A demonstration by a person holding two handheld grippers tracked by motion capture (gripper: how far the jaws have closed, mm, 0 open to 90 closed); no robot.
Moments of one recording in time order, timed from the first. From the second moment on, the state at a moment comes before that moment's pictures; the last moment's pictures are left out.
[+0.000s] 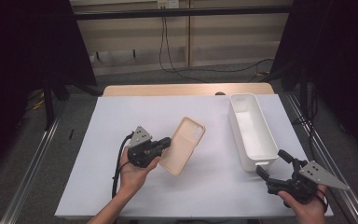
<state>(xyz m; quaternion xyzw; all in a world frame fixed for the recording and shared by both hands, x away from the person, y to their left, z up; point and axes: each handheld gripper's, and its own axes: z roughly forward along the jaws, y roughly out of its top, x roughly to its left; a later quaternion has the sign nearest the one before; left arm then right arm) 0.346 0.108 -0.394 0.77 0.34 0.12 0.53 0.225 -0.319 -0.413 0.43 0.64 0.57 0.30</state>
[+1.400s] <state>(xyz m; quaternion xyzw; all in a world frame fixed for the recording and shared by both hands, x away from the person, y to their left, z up) 0.336 0.085 -0.392 0.76 0.32 0.15 0.54 0.289 -0.226 -0.386 0.37 0.67 0.60 0.23</state>
